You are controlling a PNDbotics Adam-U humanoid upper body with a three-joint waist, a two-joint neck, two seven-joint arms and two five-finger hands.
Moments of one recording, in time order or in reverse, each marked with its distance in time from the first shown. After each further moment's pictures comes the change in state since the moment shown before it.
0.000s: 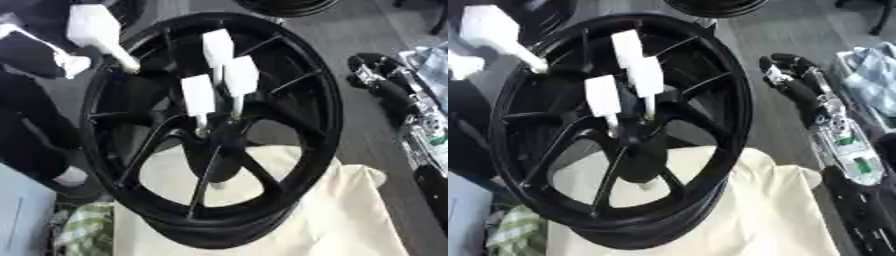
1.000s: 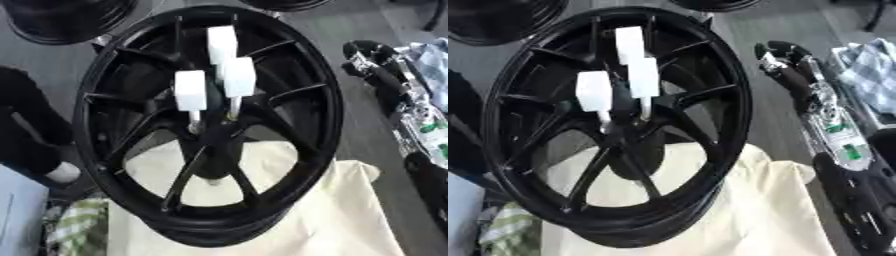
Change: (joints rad) left arm 0.524 -0.100 0.455 0.242 0.071 0.063 0.312; right arm -0.002 -0.015 -0.034 -0.003 -0.007 -0.008 -0.034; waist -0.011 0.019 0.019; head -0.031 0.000
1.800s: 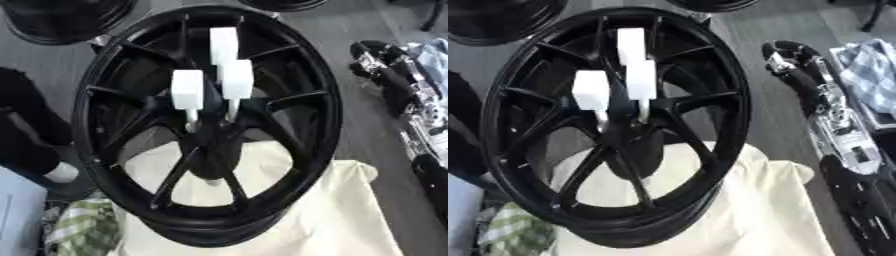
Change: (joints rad) left arm 0.163 -0.069 0.057 -0.010 0.254 -0.182 0.220; right arm -0.007 0.001 0.006 0.000 -0.002 0.001 0.000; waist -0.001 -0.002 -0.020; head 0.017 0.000
